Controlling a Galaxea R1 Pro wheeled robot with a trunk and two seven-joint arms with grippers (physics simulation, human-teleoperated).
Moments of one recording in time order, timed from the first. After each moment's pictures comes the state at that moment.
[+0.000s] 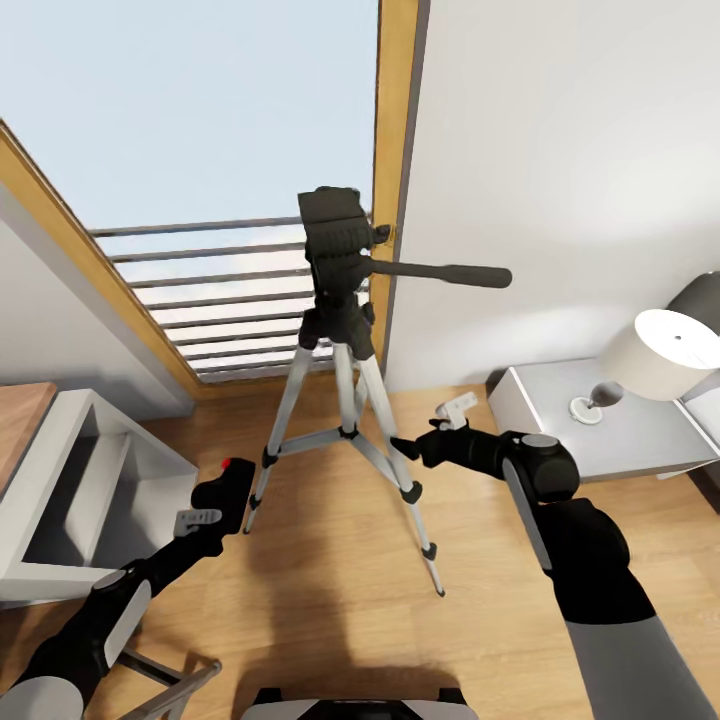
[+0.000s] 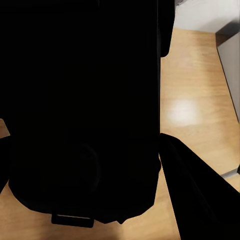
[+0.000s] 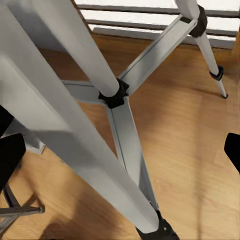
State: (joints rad) left arm -0.51 0.22 0.07 -0.73 0.28 0.07 -0.54; right arm -0.65 -0.04 0.14 -1.57 0.05 0.86 0.59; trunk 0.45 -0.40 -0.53
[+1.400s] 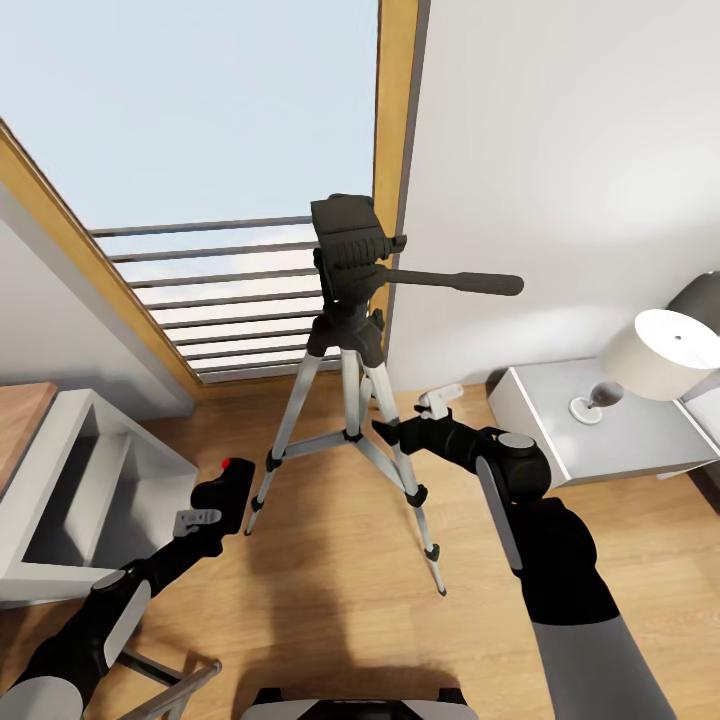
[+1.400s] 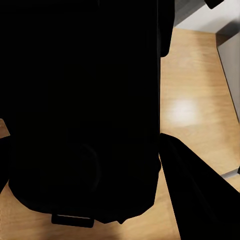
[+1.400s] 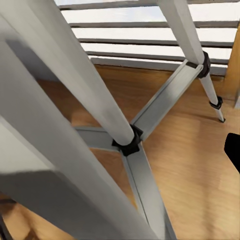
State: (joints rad) left arm -0.51 0.22 0.07 -0.73 0.28 0.07 -0.54; right arm -0.65 0.07 0.14 -1.56 0.05 0.79 0.46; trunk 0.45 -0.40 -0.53
